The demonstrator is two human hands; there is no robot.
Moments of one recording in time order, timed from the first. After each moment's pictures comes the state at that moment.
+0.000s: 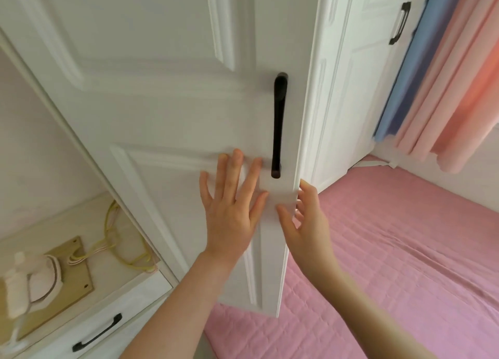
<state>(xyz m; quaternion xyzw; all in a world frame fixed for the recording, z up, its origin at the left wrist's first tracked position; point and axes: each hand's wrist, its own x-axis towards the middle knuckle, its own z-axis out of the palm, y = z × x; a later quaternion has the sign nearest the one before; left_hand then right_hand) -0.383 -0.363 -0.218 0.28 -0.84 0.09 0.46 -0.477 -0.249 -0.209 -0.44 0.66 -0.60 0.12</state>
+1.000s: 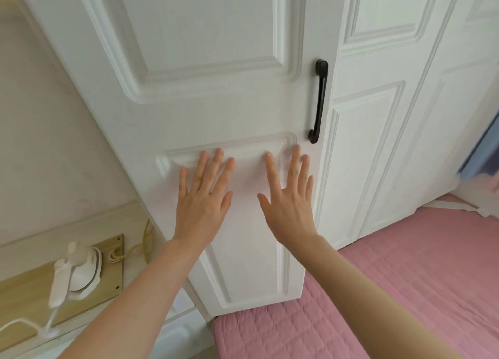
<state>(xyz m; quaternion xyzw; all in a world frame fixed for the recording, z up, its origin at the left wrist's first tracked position) -0.338 -0.491 -0.203 0.43 -0.83 0.22 0.26 -0.507 -0.429 -0.215 -0.61 0.72 -0.31 -0.11</state>
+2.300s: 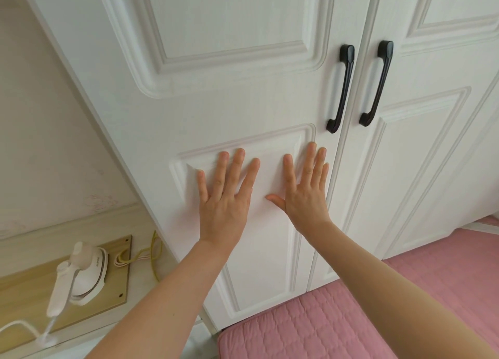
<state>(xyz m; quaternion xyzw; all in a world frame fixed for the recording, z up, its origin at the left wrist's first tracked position) -0.362 -0.552 -0.237 0.45 -0.74 0.38 0.33 -0.544 -0.548 -0.259 -0.66 0.65 -0.30 -0.24</state>
